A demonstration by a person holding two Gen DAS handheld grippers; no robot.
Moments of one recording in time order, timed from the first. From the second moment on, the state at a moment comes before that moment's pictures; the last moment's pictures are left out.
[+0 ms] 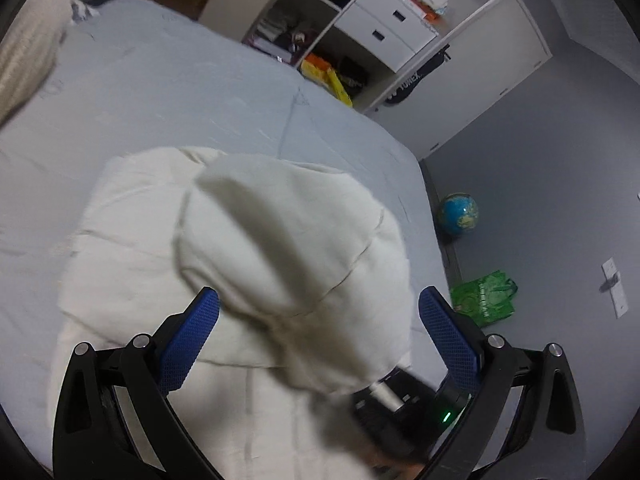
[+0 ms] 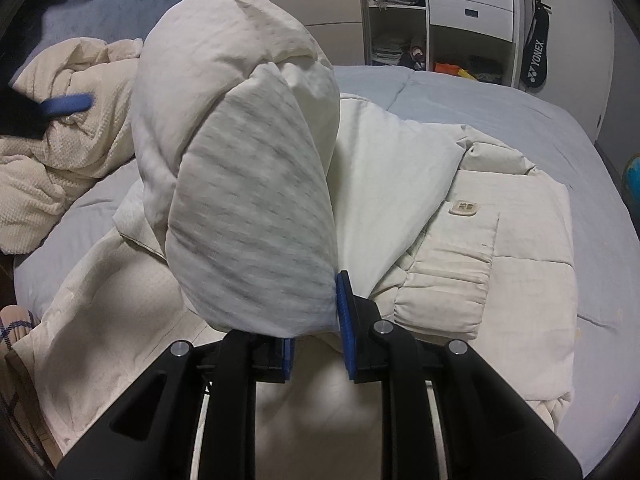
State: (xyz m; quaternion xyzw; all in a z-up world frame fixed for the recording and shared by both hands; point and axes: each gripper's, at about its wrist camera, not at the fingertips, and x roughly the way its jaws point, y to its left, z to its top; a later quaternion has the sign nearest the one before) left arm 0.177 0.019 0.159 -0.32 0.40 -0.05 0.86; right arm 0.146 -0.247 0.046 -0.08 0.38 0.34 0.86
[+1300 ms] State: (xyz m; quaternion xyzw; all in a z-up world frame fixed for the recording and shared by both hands) left arm 0.158 0.033 0.100 -0.33 0.43 -0.08 0.84; right arm 0.156 -0.278 0.019 0.52 0.53 0.31 0.59
